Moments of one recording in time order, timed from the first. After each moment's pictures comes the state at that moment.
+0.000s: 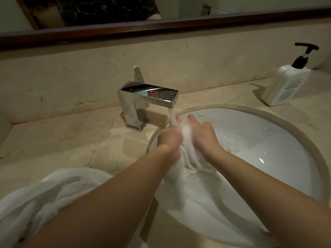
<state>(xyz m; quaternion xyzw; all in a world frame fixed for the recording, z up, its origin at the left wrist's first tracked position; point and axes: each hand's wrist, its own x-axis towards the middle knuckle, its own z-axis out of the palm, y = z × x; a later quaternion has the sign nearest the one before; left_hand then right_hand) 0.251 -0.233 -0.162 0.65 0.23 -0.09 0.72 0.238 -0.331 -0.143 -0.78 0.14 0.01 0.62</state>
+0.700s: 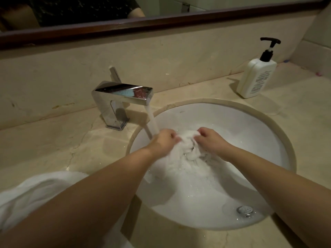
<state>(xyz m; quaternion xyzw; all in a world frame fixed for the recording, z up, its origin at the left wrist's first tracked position) 0.253 -0.244 -0.183 0.91 -0.02 -0.18 0.37 0.225 -0.430 -0.175 -0.90 0.08 0.12 0.41</state>
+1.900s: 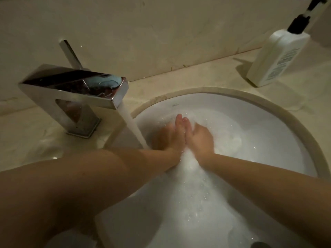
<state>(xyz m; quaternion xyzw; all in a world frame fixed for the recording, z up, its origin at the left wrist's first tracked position) 0.284 -0.324 -0.236 0.84 0.14 -0.06 0.52 0.273 -0.406 -0.246 -0.91 0.18 -0.04 0.36</state>
